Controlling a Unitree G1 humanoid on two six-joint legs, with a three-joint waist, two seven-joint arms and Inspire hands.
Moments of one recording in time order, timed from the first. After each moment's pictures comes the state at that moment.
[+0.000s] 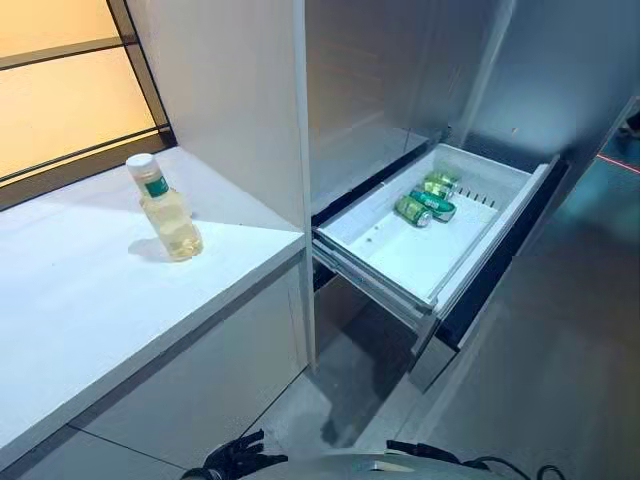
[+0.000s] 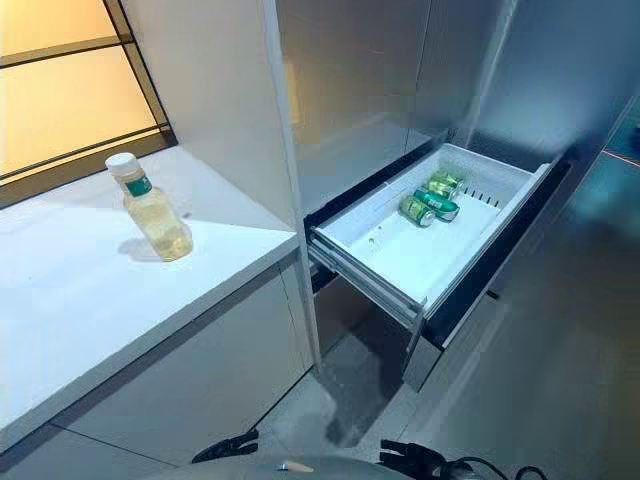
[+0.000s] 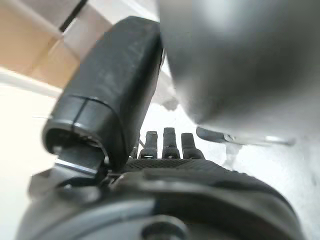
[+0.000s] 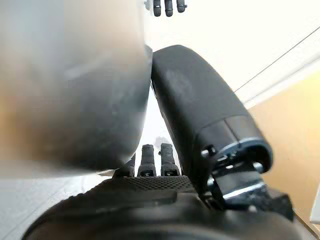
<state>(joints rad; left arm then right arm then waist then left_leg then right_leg) 0.04 0.23 -0.20 1.27 -0.39 -0.09 -0.28 -0.03 -0.23 0.21 1.32 0.25 0.02 0.41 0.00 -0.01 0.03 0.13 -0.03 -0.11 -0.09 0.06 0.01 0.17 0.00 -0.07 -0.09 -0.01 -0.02</state>
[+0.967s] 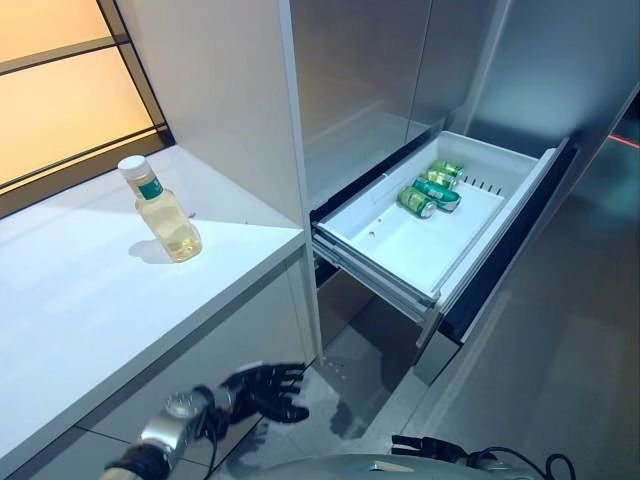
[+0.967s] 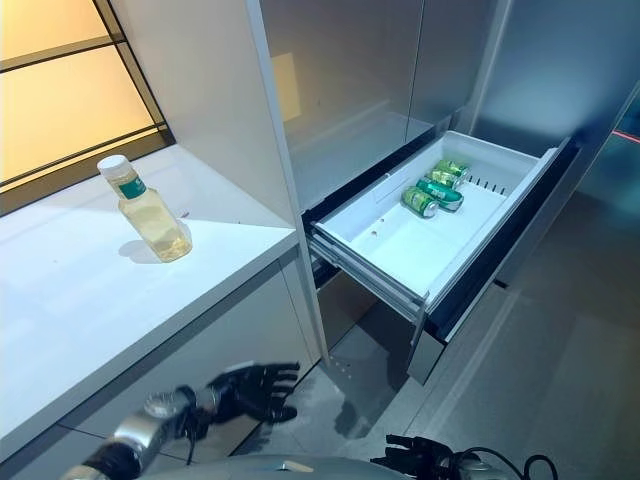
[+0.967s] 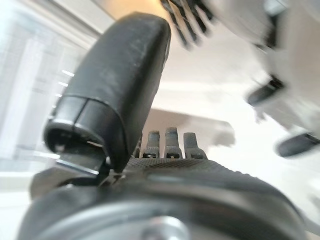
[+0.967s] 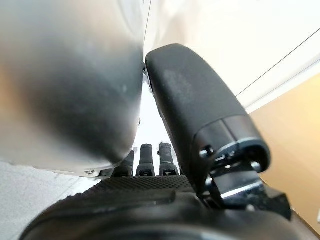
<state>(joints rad) -0.02 0.55 -0.31 0.39 -0.51 0.24 -0.71 0.00 -0.30 0.21 1.15 0.25 0.13 0.44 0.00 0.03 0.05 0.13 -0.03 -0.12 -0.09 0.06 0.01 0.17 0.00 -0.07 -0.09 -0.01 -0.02</state>
